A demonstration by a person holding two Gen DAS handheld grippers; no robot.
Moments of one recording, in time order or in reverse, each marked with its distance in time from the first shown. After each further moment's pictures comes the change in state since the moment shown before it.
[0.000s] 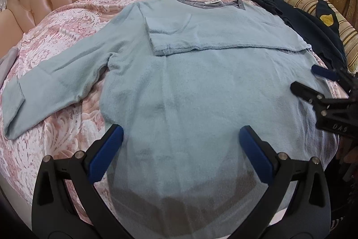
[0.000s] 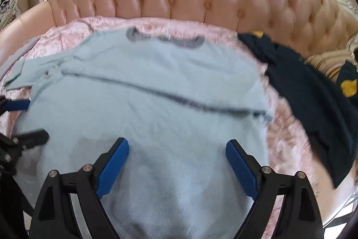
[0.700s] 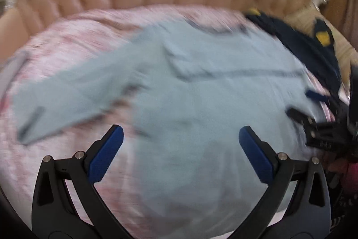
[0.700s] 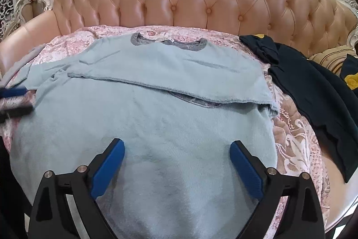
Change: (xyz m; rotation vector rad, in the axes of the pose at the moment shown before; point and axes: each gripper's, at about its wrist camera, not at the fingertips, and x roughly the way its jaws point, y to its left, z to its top) left arm -0.047 0.057 0.013 -0.081 -0.138 0.043; right arm 0.003 -0.001 -0.011 0.009 -0.052 0.026
